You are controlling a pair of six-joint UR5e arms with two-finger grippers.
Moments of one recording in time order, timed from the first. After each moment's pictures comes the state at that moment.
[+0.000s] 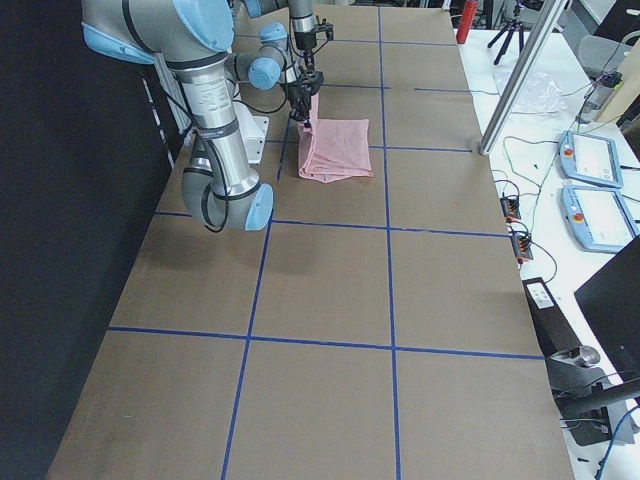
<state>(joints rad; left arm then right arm) -0.39 -2.07 -2.17 -1.42 -1.69 -1.49 0.27 -1.01 2.14 -1.92 1.43 1.70</state>
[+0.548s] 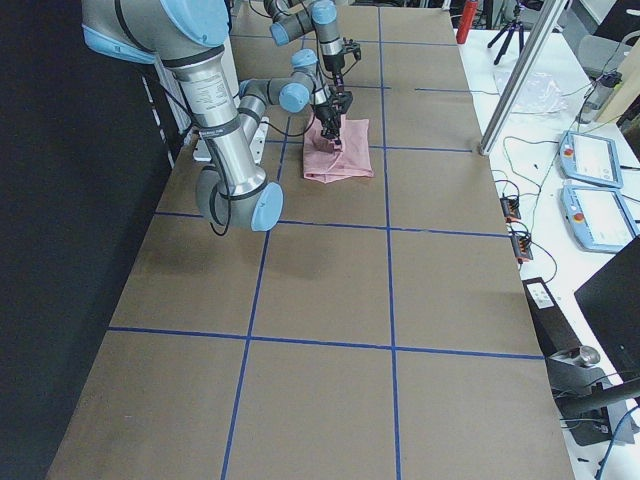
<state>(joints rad) -0.50 -2.15 -1.85 -1.64 -1.70 -1.41 0.39 -0.97 1.85 -1.69 1.44 1.61</state>
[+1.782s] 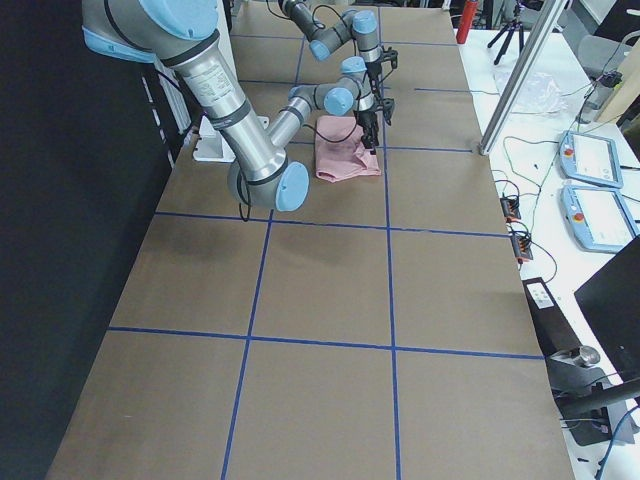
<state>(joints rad) -0.71 -2.23 -1.55 -1.79 -1.84 -1.04 0.60 -0.78 1.49 -1.57 1.65 1.33</state>
